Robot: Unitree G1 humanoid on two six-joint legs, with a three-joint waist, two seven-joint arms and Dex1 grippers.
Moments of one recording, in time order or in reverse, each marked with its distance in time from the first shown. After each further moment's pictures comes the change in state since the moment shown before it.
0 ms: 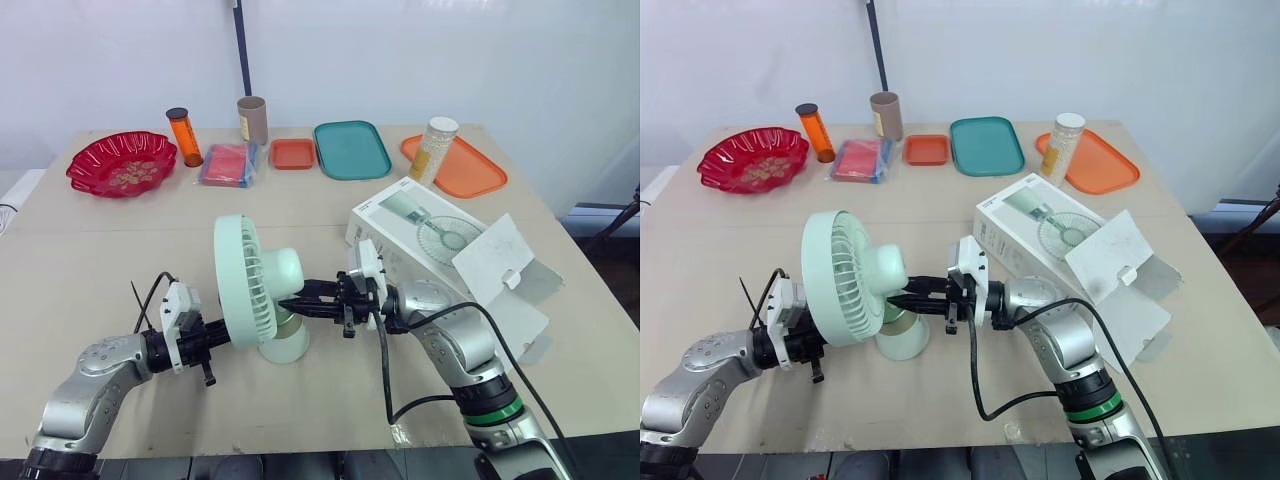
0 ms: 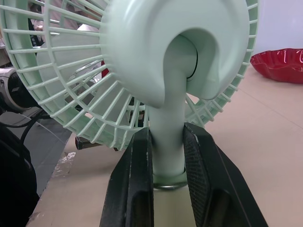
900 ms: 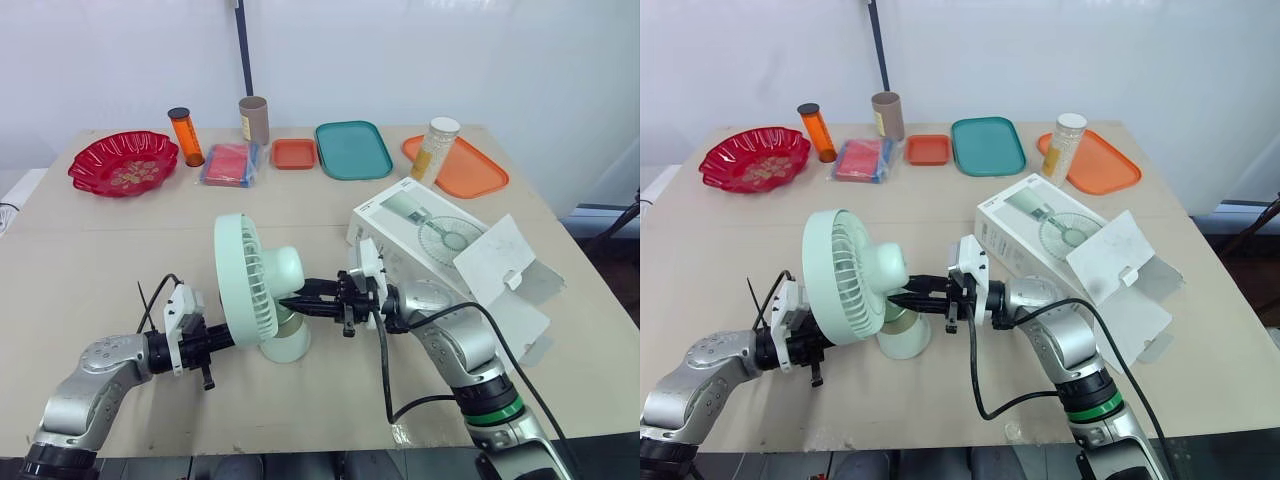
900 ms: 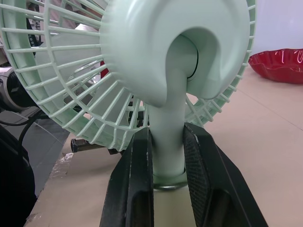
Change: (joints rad) left arm -0.011 0.018 -0.021 0.020 0.011 0.014 -0.037; right arm 0.000 -0.004 0.001 -0.001 0.000 -0.003 -0.012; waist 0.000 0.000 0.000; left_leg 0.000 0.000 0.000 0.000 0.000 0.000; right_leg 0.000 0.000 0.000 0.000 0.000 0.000
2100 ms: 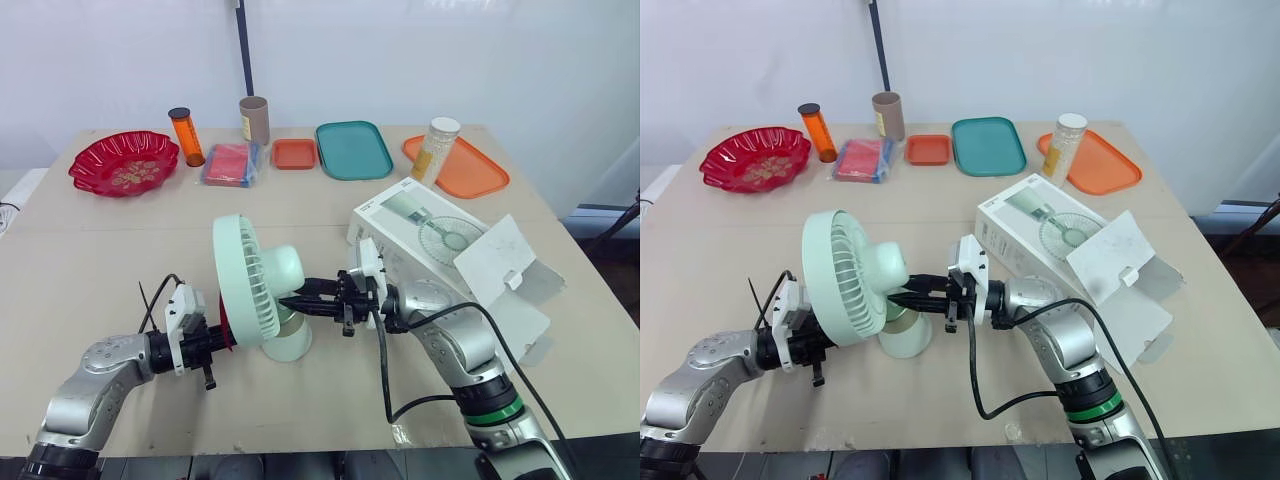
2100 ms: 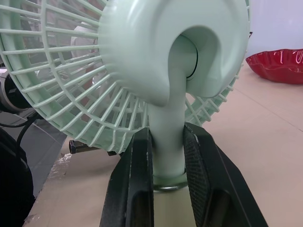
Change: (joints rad) left arm -0.002 -0.009 0.000 0.000 0.001 -0.001 0.001; right arm 0.000 0.003 -0.001 0.000 0.000 -0.001 -0.003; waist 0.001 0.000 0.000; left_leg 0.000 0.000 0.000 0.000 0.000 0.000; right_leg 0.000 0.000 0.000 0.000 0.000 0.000
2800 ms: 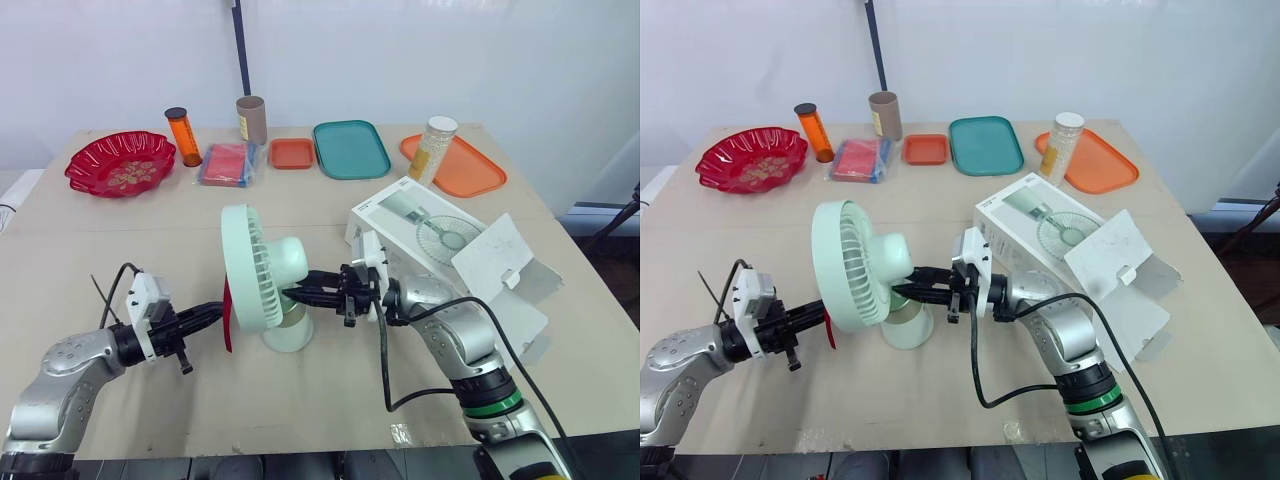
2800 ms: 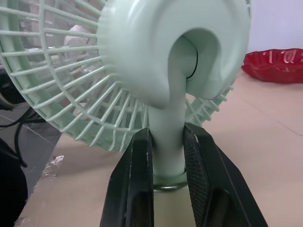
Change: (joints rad) left arm 0.051 0.025 0.167 -0.018 -0.017 -0.056 0.051; right arm -0.036 0.000 -0.039 0.053 0.011 -0.004 -0.002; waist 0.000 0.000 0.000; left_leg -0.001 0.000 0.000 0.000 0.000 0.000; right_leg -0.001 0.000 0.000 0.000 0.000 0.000
